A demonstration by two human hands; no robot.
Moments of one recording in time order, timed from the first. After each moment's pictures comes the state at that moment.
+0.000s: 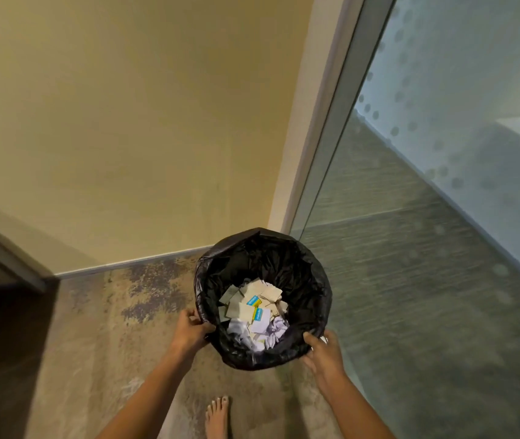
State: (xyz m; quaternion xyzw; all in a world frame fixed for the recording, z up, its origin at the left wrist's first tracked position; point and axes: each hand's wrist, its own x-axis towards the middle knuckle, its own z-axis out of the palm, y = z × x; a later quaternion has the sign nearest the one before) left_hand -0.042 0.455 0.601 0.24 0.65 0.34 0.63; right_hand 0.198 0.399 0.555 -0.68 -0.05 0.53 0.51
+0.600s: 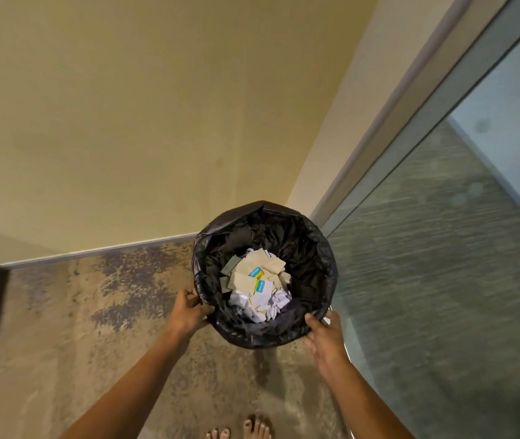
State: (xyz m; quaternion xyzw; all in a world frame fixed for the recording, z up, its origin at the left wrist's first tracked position) left_hand -0.045 0.698 0.435 0.22 0.64 0.29 0.67; right_hand 0.196 0.640 0.406 -0.71 -0.03 0.52 0.47
